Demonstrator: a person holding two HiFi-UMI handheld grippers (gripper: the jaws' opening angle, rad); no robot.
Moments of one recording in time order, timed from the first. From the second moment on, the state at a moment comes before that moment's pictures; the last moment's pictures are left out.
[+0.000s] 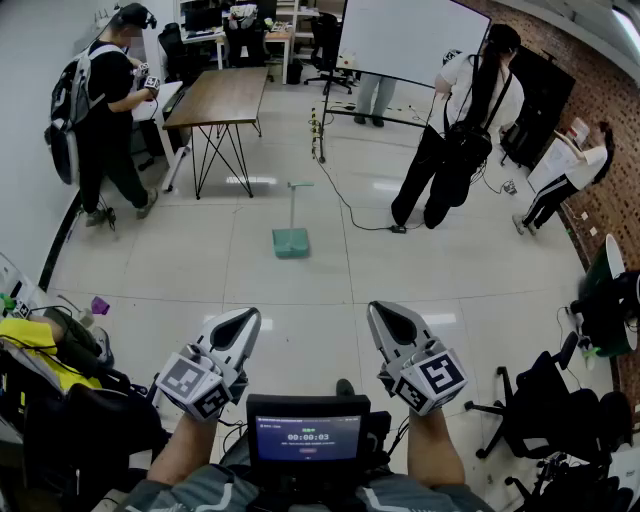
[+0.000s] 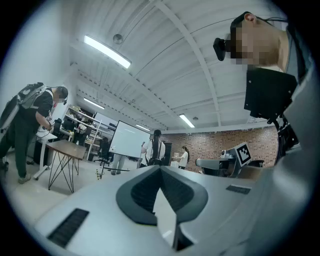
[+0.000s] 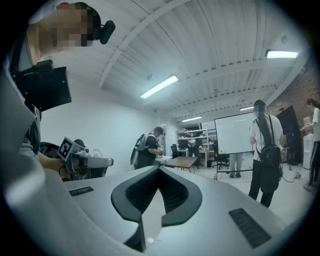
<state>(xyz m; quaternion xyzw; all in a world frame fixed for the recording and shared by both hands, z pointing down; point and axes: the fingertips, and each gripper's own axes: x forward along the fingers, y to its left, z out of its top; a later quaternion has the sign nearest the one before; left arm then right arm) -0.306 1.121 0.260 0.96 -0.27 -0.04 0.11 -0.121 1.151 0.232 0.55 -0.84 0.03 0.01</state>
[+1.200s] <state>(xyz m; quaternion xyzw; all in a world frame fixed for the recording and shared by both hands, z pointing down) 0.017 0.734 0.242 0.93 -0.35 -0.03 0.08 0.196 0.738 0.236 0.46 -0.89 0.04 0.00</state>
